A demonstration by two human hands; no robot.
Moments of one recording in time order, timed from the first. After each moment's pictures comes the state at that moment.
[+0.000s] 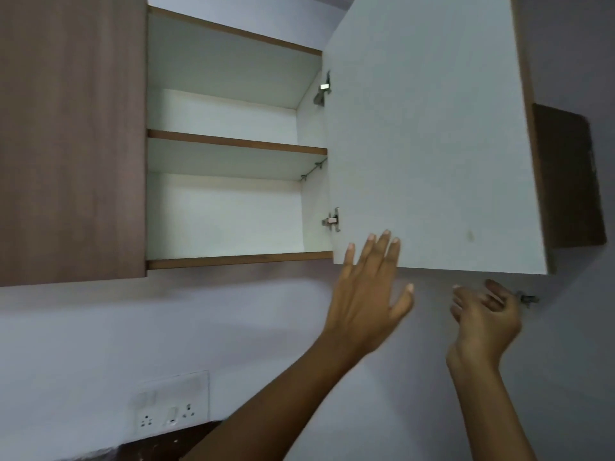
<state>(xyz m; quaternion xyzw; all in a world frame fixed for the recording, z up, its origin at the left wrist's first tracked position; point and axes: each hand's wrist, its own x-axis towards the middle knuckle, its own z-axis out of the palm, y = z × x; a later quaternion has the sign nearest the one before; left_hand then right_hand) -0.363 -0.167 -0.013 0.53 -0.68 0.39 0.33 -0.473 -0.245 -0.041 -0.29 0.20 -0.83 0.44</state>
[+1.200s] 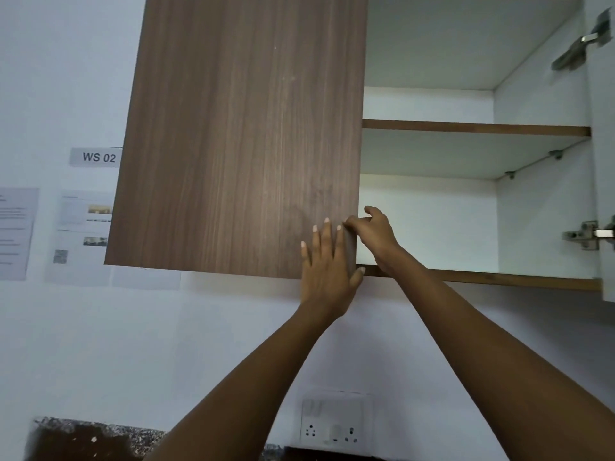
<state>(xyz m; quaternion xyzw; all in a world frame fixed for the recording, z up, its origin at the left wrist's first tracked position) 0.022 -0.043 0.021 0.77 -0.37 0.44 0.26 -0.023 -0.124 0.100 -0.76 0.06 -0.48 0.44</state>
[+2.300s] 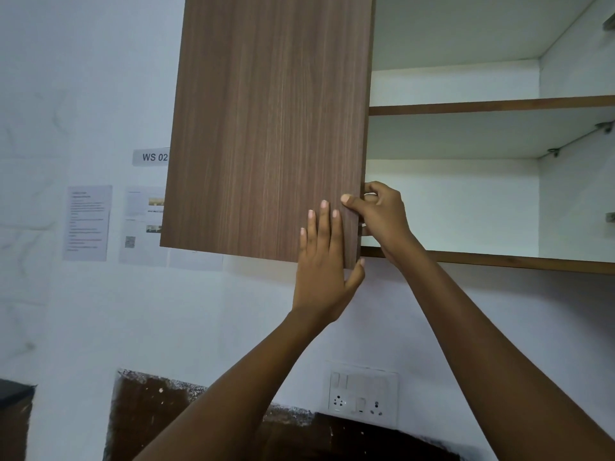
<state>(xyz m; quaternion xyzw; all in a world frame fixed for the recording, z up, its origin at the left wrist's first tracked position) -0.026 0.007 -0.005 0.73 -0.35 0.51 0.30 -0.091 -0.069 0.085 -0.74 -0.09 -0.50 0.44</state>
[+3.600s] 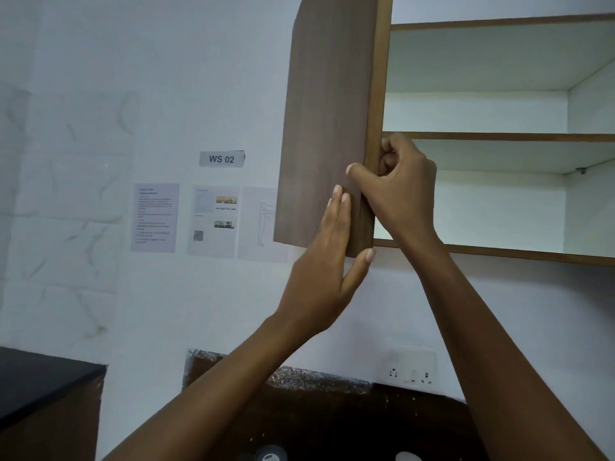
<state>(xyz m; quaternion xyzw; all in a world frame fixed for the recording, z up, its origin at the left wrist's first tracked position) -0.104 0.325 -0.015 0.63 -0.50 0.43 0.41 -0.155 0.239 0.078 -0.69 -0.08 -0.69 0.22</state>
